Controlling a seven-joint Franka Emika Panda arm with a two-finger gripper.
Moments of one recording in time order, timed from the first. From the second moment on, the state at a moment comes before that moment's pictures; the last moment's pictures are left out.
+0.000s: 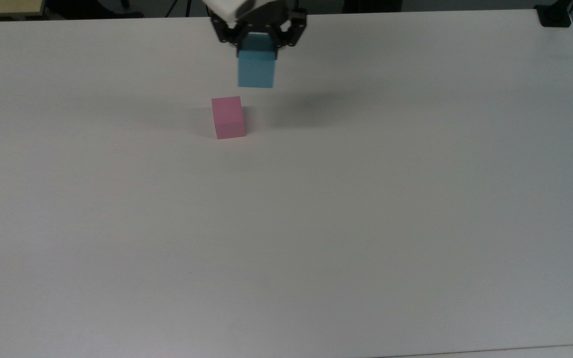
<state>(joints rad) 0.05 0.10 0.08 -1.60 -0.08 1.59 0.12</state>
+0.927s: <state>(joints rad) 0.04 0.14 -0.05 -1.69 -0.05 1.58 -0.13</state>
